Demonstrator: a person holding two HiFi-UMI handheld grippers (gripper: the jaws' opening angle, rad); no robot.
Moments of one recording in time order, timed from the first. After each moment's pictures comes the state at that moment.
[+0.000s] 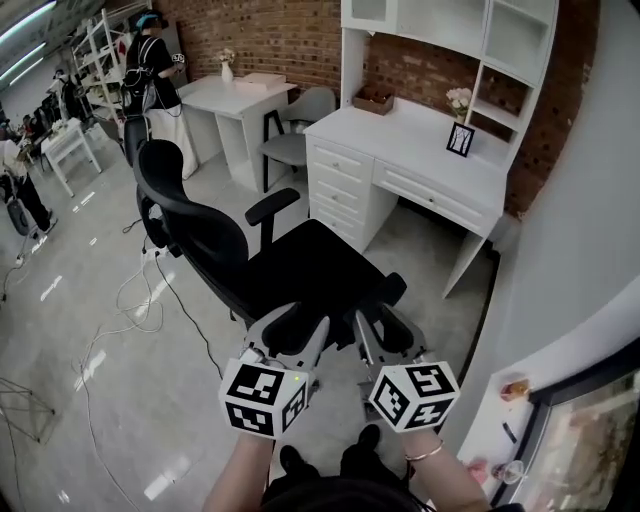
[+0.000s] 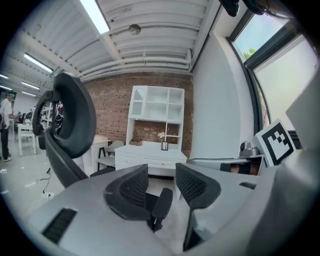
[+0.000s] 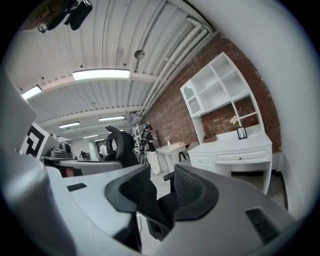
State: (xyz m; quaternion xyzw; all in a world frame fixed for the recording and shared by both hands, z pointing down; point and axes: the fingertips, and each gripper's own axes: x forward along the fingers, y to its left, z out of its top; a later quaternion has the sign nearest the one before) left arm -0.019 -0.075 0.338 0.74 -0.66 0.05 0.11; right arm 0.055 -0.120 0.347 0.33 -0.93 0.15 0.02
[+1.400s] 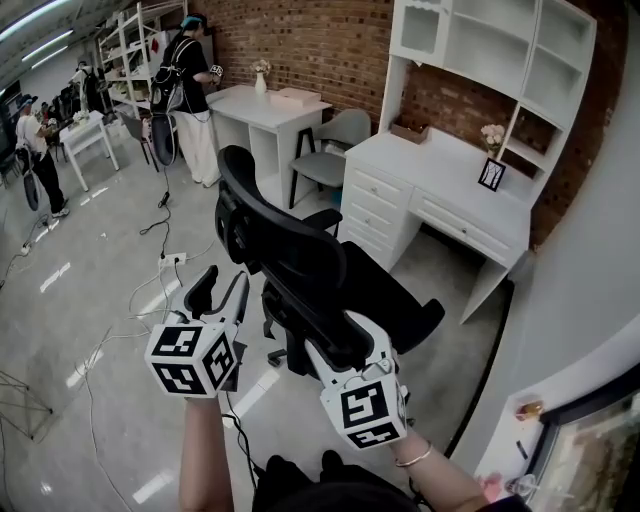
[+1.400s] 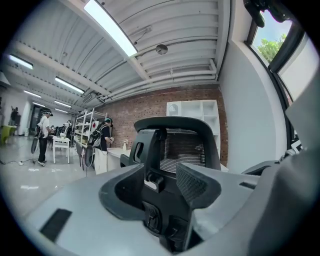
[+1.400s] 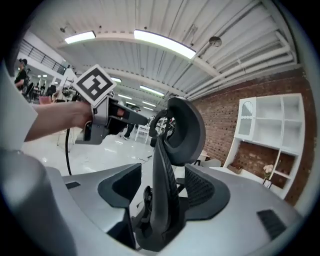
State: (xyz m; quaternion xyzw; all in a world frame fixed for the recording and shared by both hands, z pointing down) left arm -0.304 0.009 0.277 0.63 -0.78 0.01 0.06; right arm -0.152 -0.008 0.334 0.21 -0.95 -0.13 0.17
